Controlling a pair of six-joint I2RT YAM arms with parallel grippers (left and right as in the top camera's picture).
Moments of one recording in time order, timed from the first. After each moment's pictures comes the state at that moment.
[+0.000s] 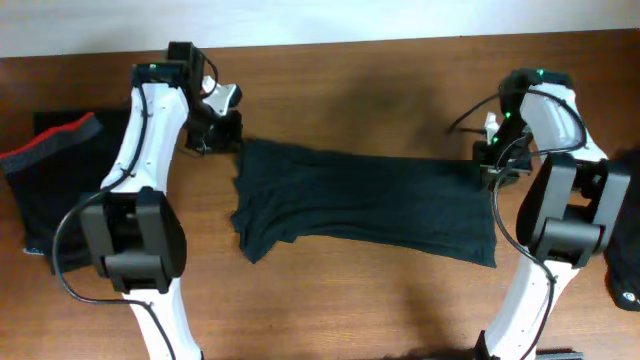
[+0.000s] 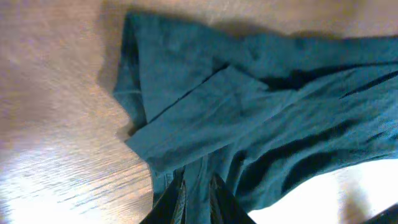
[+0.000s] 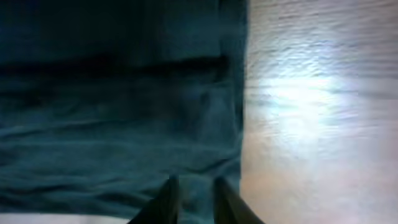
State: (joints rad) left arm -0.06 2.17 1.95 -1.28 0.36 0.06; right arm -0.21 2.22 1.79 -1.42 -0.02 -0.02
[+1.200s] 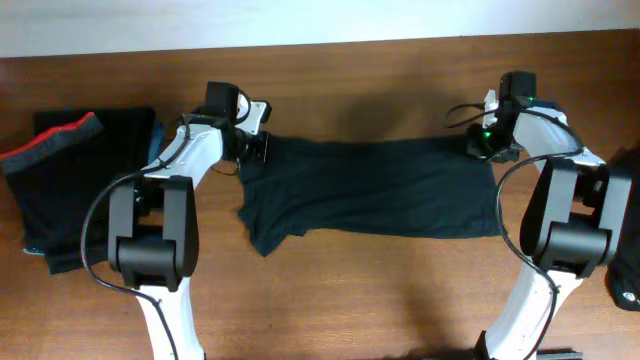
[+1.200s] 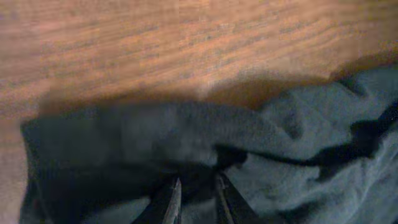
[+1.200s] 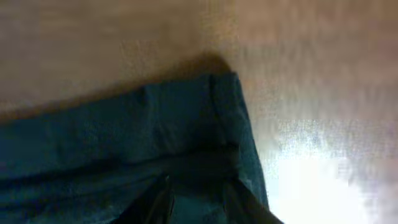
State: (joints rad) left arm -0.14 2.20 1.53 -0.52 0.38 0.05; right arm -0.21 2.15 1.54 -0.70 -0.07 -0.02
